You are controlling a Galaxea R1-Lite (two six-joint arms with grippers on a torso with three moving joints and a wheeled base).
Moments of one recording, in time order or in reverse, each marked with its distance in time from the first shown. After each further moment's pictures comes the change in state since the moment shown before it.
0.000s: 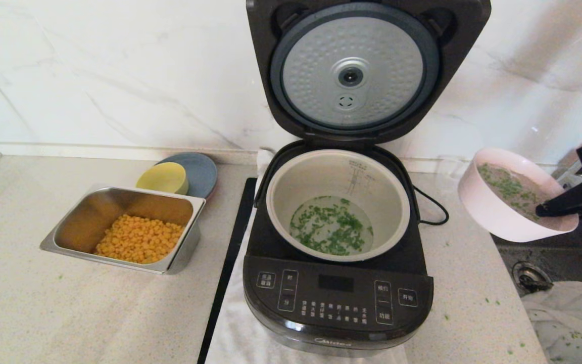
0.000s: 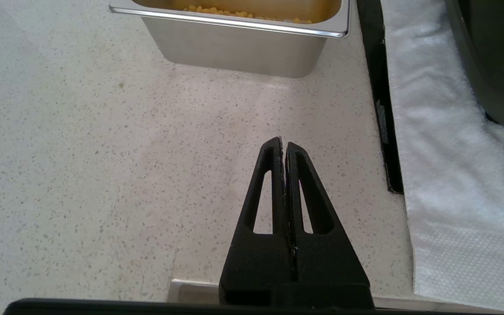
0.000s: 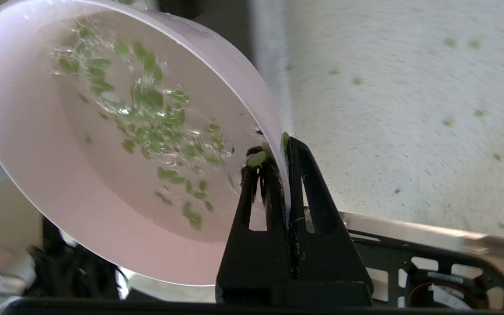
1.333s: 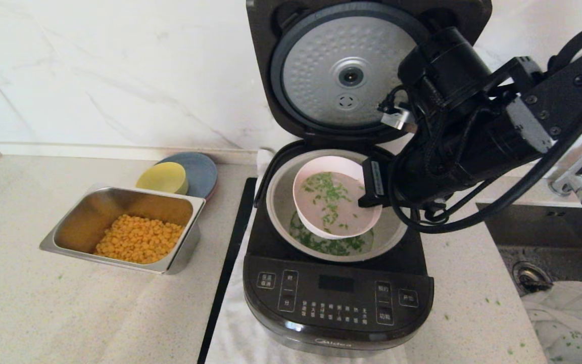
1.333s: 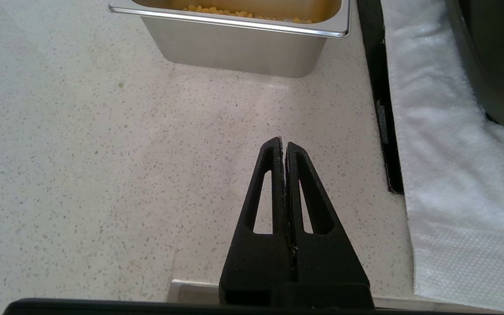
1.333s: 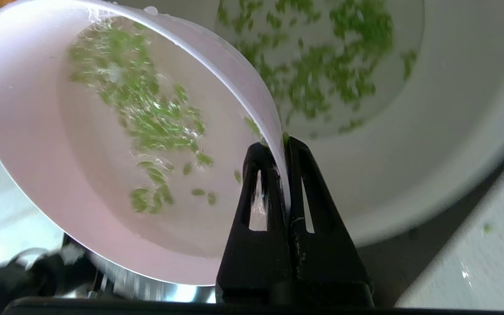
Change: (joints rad) left arm 0.000 0.000 0.000 0.000 0.000 0.000; right arm 0.622 0.332 -0.195 -0.311 -0.412 0.112
